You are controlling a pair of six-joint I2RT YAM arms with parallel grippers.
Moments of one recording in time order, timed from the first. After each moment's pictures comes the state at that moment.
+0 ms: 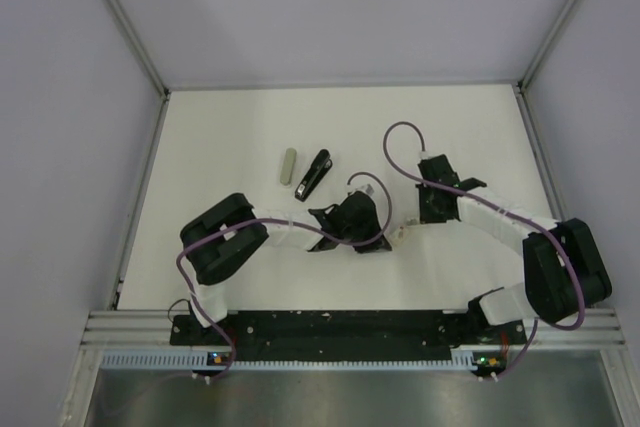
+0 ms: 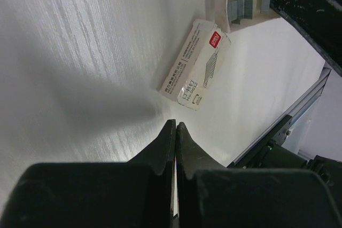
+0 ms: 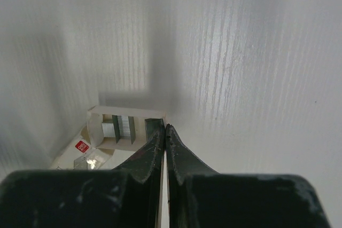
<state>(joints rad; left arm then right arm) -1.01 1.87 0.98 0.16 0.14 -1.12 0.39 1.40 0.77 -0.48 0.17 0.32</state>
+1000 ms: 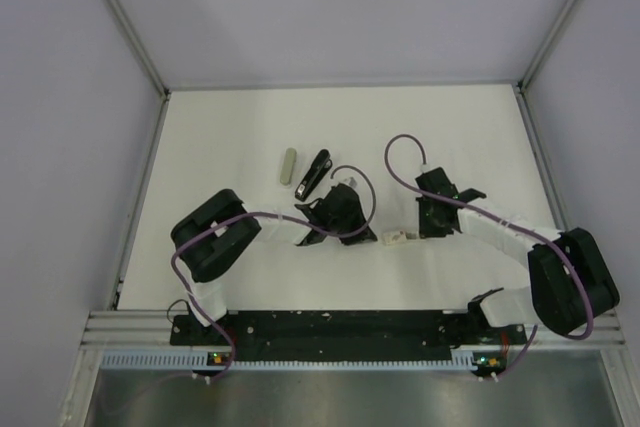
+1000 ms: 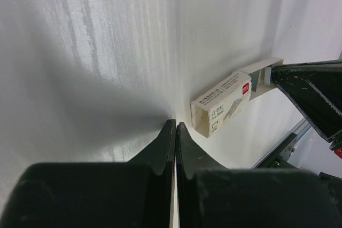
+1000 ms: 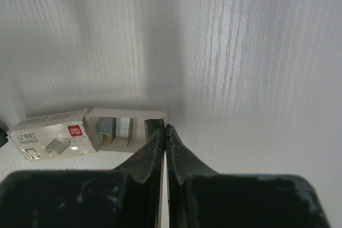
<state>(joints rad) -0.91 1.85 0.91 0.19 0.14 -1.09 0.44 1.35 0.70 -0.53 0.16 0.42</state>
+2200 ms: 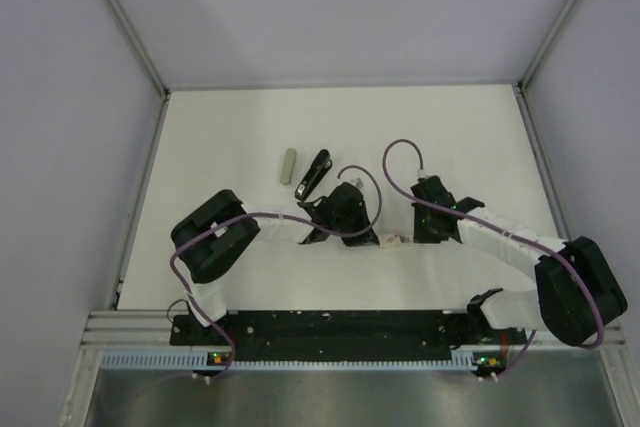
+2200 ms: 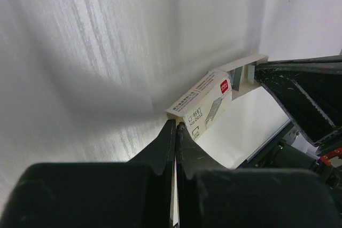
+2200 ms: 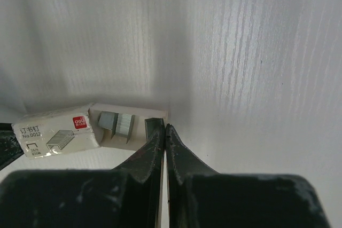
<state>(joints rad) -0.92 1.83 0.93 0.13 0.19 -1.06 0.52 1.29 0.65 -0.49 0.16 0.50</state>
